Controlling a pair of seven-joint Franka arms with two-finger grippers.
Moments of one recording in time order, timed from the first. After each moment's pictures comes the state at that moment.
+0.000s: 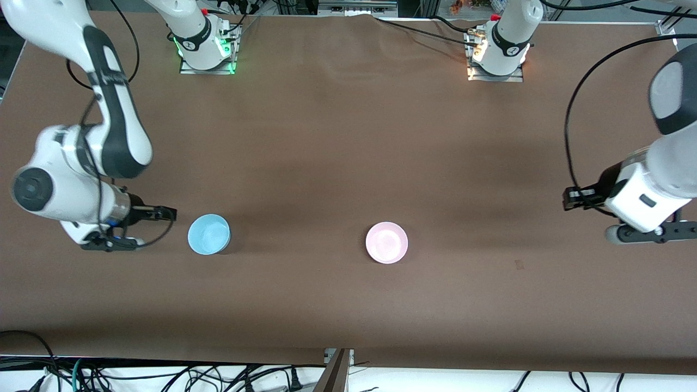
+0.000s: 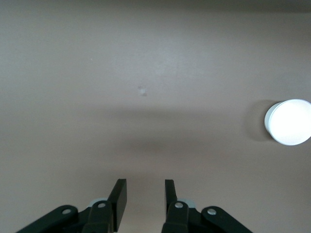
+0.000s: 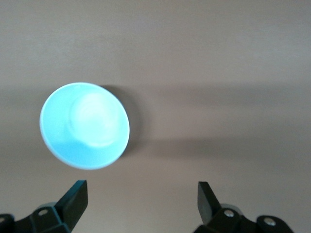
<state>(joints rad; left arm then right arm) -0.09 0.46 0.03 -1.09 -0.01 1.47 -0.14 0.07 0.53 -0.03 -1.62 0.03 2.04 0.04</state>
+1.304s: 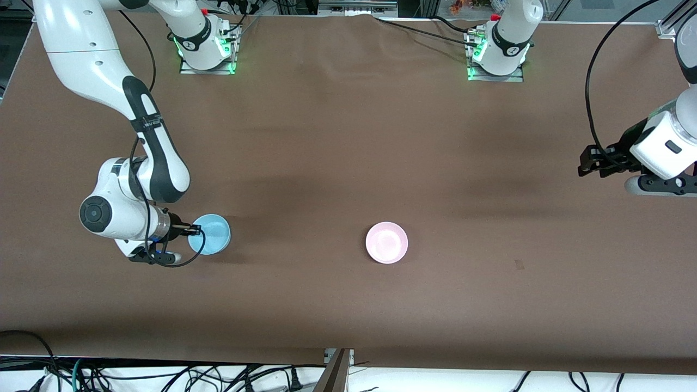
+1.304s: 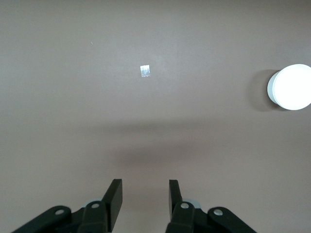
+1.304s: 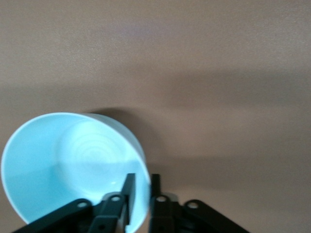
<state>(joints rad) -0.04 0.15 0.01 -1.51 -0.04 1.61 -0.02 0.10 0.70 -0.03 -1.61 0.14 2.21 0.05</state>
